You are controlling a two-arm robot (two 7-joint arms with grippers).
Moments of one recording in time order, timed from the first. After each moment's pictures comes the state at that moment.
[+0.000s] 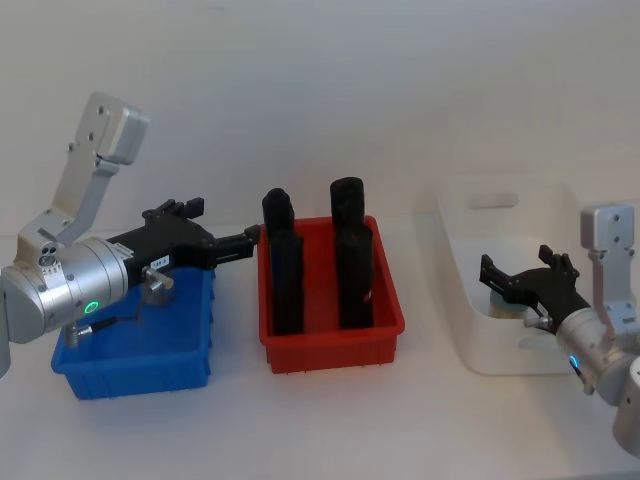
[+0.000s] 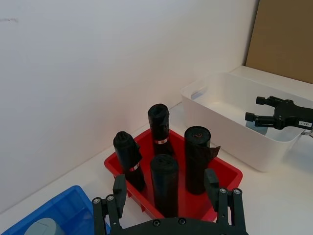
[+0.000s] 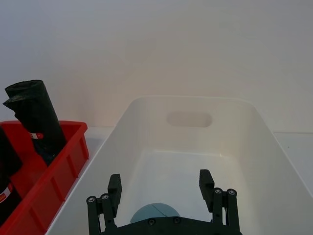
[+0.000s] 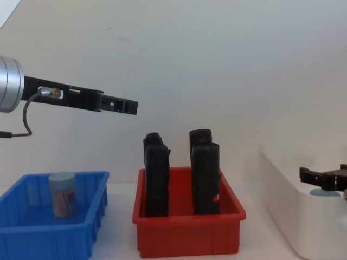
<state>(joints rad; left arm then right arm) -0.46 0.45 0.24 -1.58 -0.38 0.52 -0.47 0.45 0.21 -0.23 -1.03 0.27 -0.05 0.10</state>
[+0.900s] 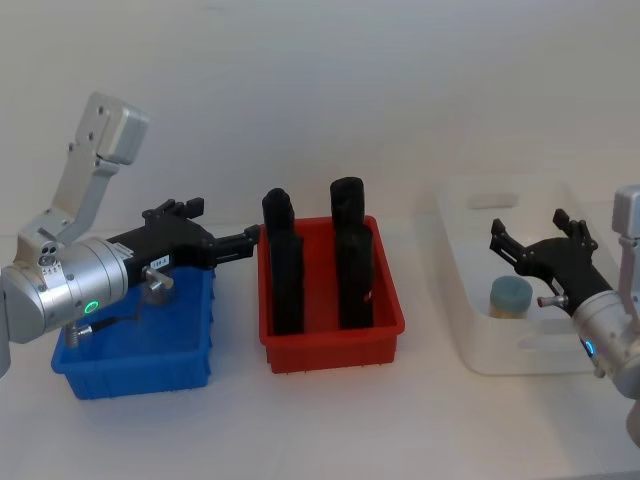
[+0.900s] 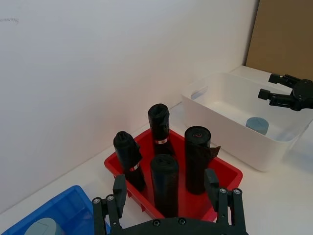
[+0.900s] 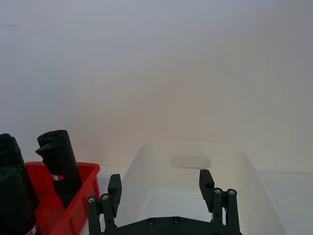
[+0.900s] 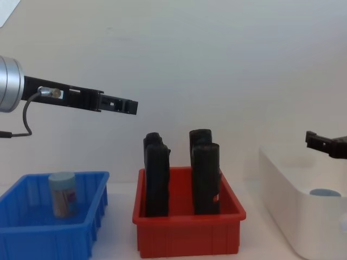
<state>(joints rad) -0.46 0.45 0.24 -1.58 -0.38 0.52 -0.47 0.37 0.23 -0.20 -1.21 0.30 -0.12 0.10</state>
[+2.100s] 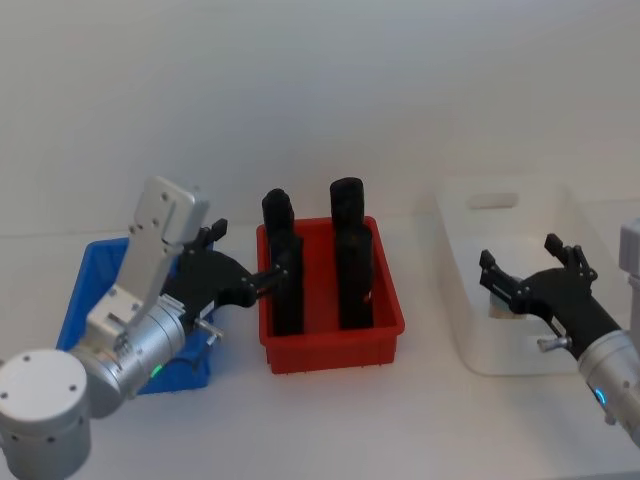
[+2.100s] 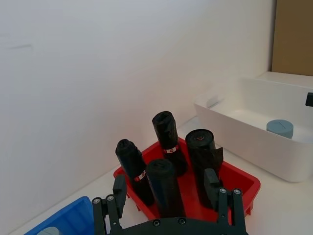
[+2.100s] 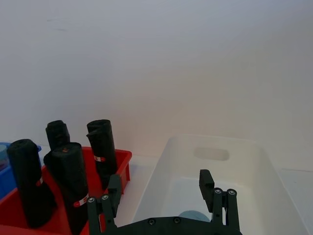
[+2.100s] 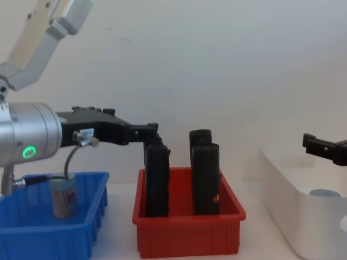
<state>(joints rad) -0.33 0.41 0.36 -1.60 -0.28 0.23 -0.21 0.16 0.29 -0.21 -1.52 0.29 -0.04 0.08</state>
